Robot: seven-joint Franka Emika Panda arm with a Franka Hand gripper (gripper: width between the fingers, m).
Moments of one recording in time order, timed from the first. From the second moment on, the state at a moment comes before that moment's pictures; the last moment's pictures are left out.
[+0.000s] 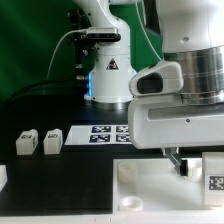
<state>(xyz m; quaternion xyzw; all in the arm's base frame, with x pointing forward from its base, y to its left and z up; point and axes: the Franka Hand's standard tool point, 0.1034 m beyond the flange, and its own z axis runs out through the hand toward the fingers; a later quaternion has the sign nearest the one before) 0.634 0.113 0.073 -0.99 0.13 -0.02 0.08</state>
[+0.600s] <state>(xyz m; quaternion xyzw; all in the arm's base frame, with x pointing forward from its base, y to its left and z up) 0.634 0.114 0.072 -0.95 0.29 -0.01 0.09</state>
